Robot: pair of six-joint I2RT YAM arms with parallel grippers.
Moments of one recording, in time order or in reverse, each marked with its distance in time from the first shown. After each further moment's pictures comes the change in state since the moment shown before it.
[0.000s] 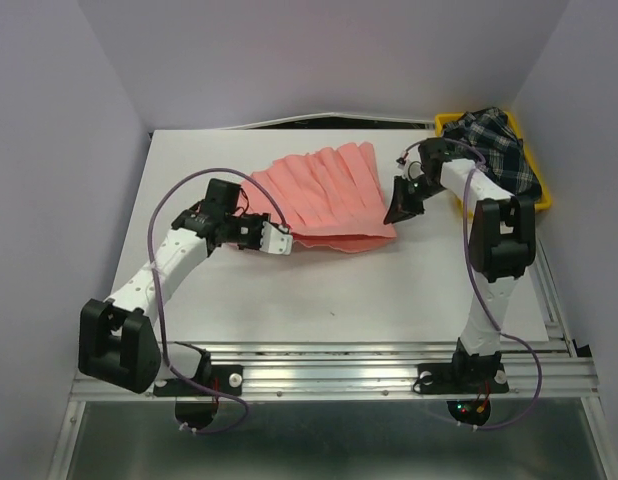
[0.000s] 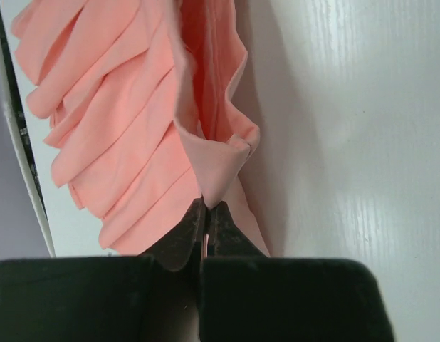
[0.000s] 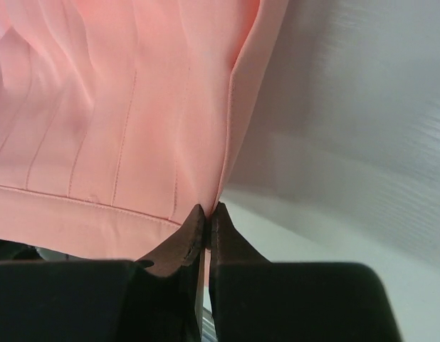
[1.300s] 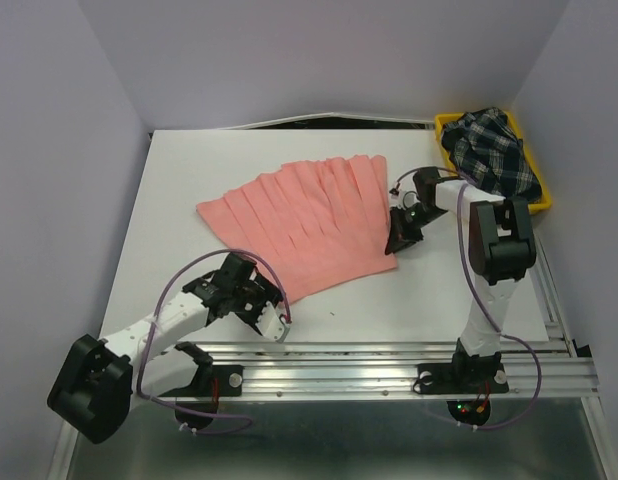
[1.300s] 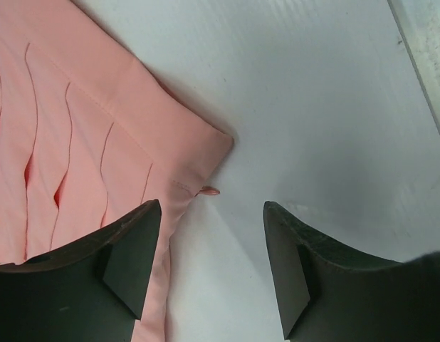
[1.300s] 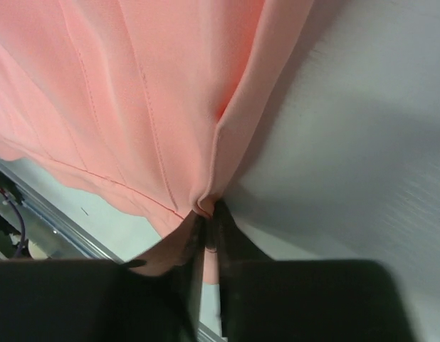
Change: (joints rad) left arm -0.184 -0.278 -0.503 0.090 -0.174 0.162; right arm 0.027 -0.024 -0.251 0.076 -0.014 -0.134
